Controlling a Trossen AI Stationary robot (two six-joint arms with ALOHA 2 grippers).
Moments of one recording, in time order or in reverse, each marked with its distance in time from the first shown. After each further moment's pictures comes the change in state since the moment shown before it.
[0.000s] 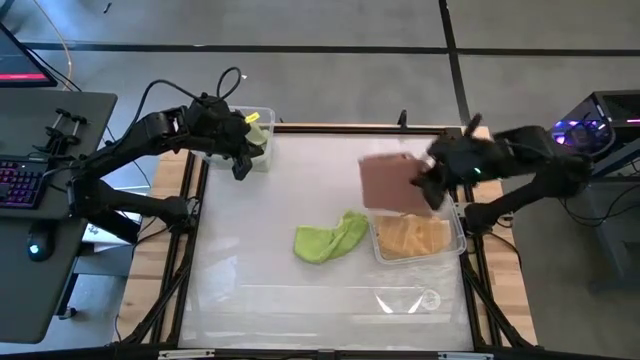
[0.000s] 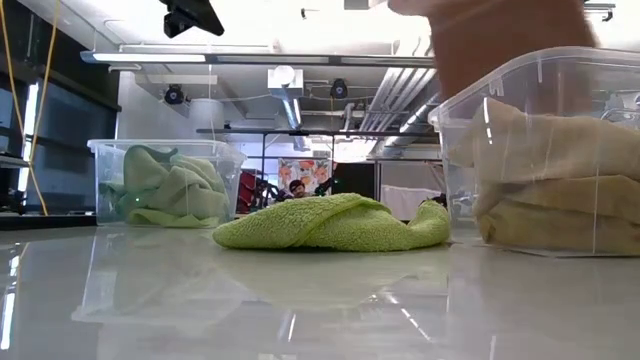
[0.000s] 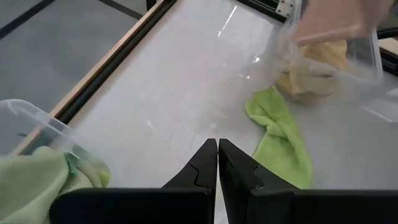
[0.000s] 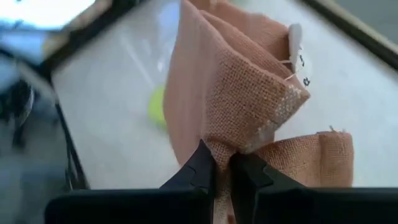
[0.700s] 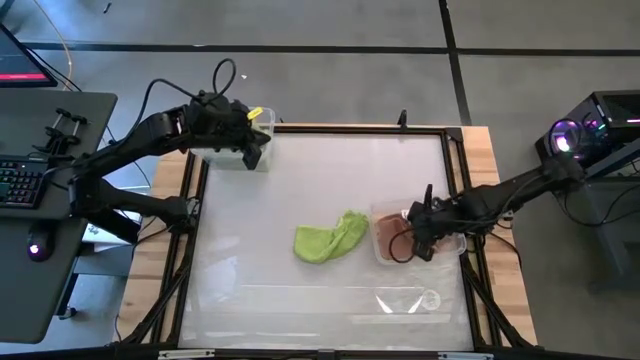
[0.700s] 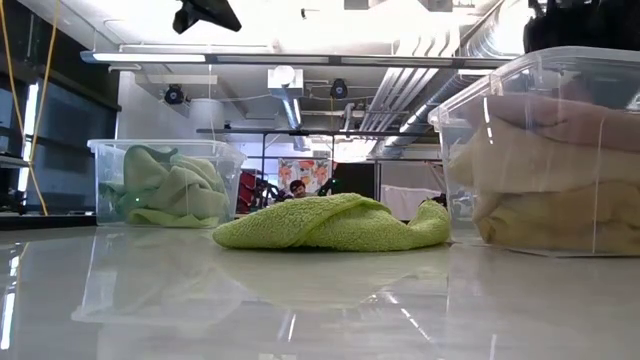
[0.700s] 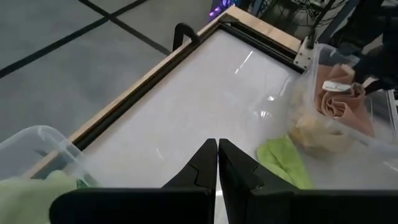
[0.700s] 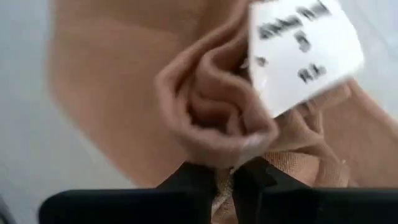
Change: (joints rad) left arm -0.020 0.017 0.000 0.152 -0.131 -0.105; right arm 0.201 -0.148 -0.891 0.355 -0.155 0.108
